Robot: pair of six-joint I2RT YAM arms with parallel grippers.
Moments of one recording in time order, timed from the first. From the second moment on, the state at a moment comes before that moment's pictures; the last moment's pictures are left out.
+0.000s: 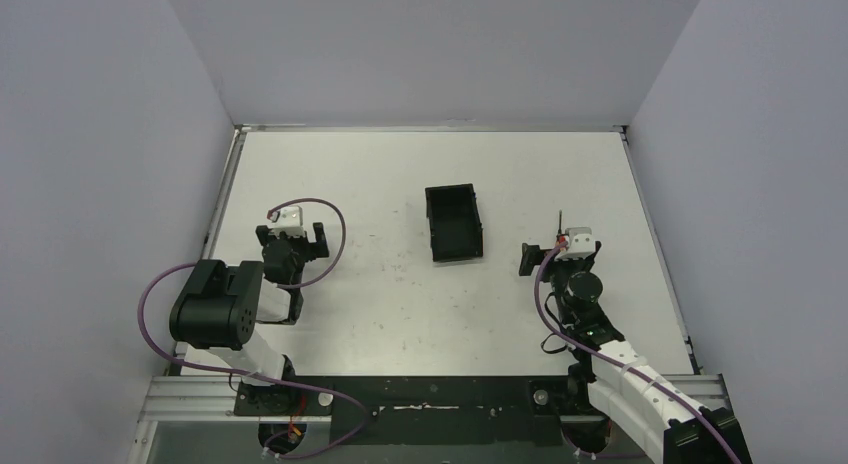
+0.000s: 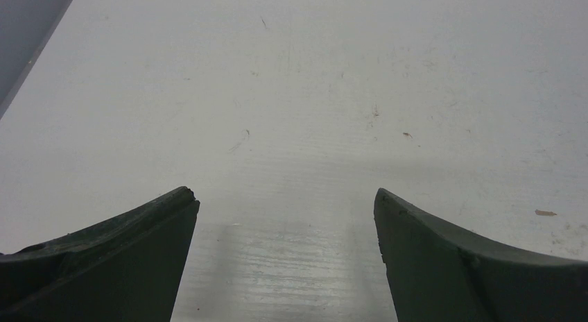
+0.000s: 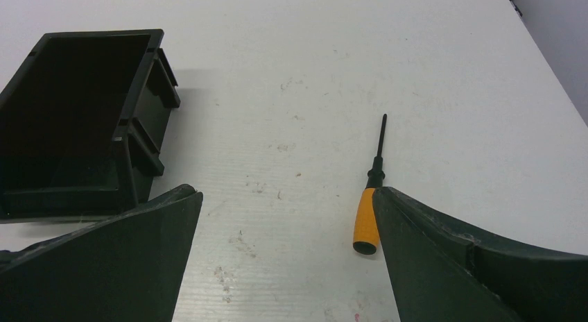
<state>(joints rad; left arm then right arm) -0.06 1.63 0.25 1.18 -0.13 -0.03 0.33 0.74 0.10 0.54 0.23 0.04</state>
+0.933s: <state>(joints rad) -0.06 1.63 0.25 1.18 -0.13 -0.03 0.33 0.74 0.27 0.35 0.30 0.08</state>
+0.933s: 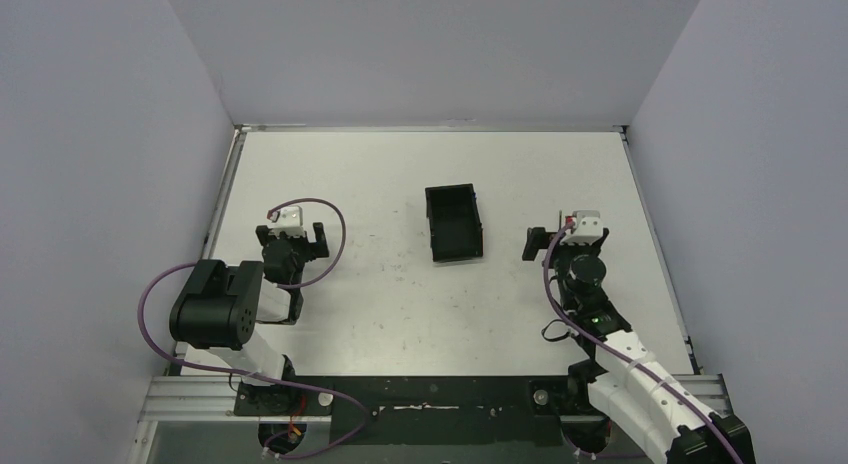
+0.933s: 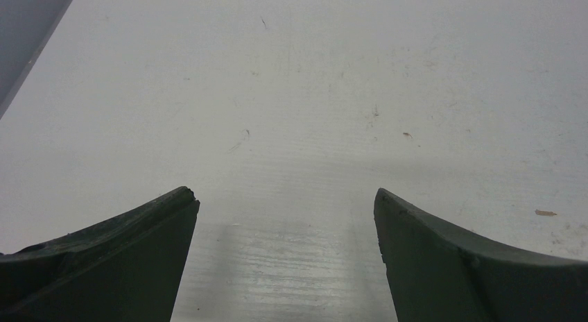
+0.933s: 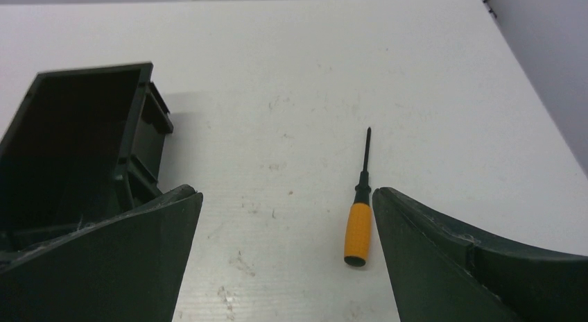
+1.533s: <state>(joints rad) -0.06 1.63 0.25 1.18 -0.13 -0.03 0.27 1.02 0.96 -0.34 0.42 0.22</state>
